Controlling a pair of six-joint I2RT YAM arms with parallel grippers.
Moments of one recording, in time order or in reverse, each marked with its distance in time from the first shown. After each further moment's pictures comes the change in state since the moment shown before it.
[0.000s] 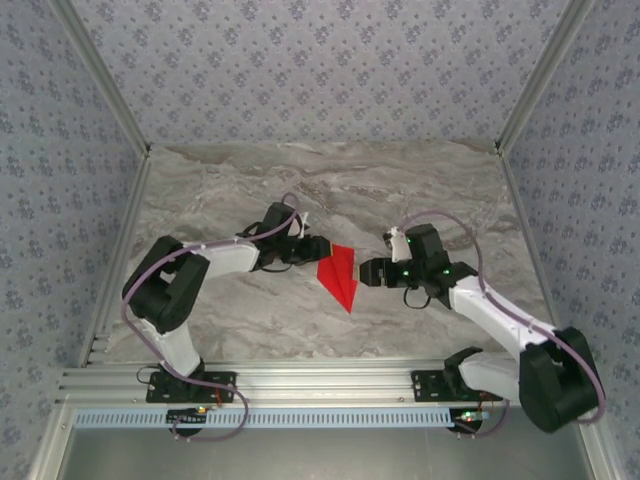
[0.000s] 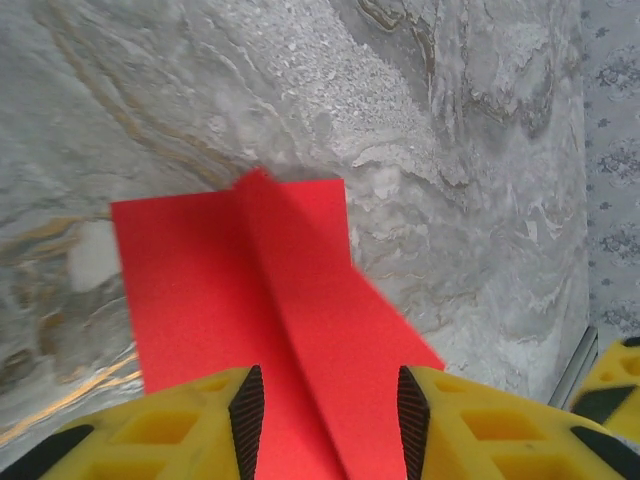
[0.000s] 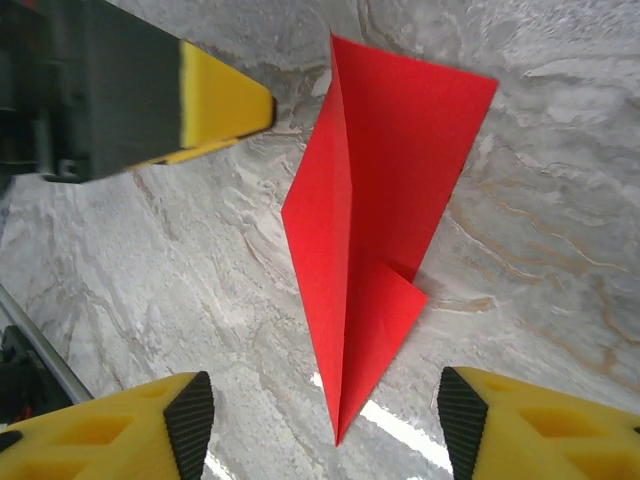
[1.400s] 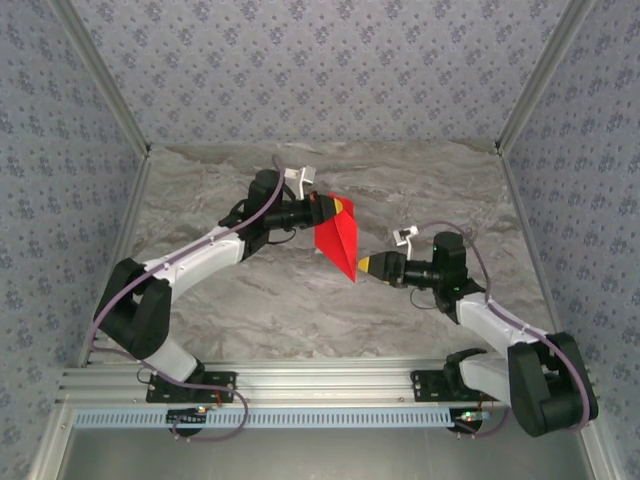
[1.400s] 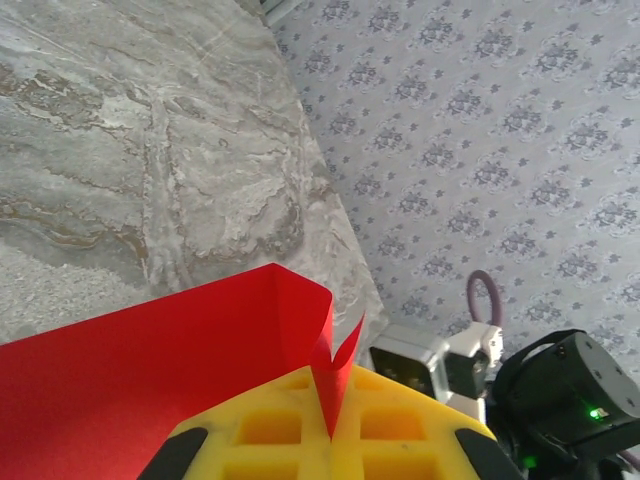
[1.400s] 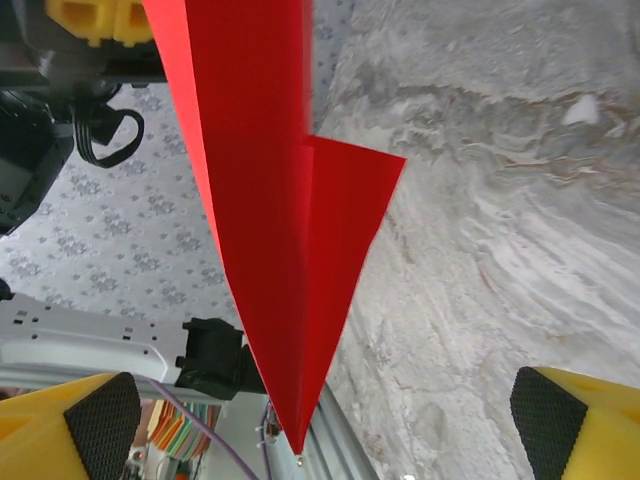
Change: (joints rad) left arm -0.012 -0.219 0.145 0.094 0.050 -0.116; right arm -0.151 0.024 -0.221 0.677 -0.550 0.417
